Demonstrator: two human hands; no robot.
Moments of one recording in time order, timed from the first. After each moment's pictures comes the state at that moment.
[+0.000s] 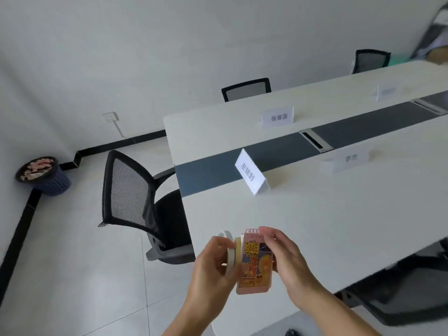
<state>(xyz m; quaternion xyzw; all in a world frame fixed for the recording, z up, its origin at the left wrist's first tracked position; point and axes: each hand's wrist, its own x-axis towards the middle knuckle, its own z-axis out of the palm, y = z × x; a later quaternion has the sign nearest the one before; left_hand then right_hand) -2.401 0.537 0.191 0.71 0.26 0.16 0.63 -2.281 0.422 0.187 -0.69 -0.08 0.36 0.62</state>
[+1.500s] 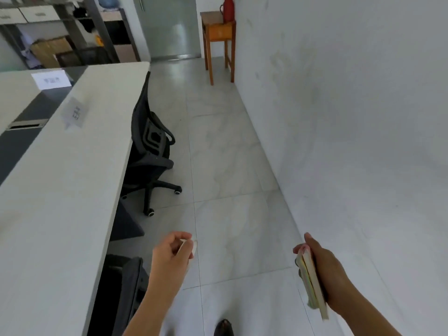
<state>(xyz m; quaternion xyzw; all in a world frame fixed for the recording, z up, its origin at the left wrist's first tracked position) -2.012 -0.093 0.145 0.81 -0.10 -0.20 0.55 -2.215 -0.321 0.140 -0.53 0.51 -0.05 0.67</state>
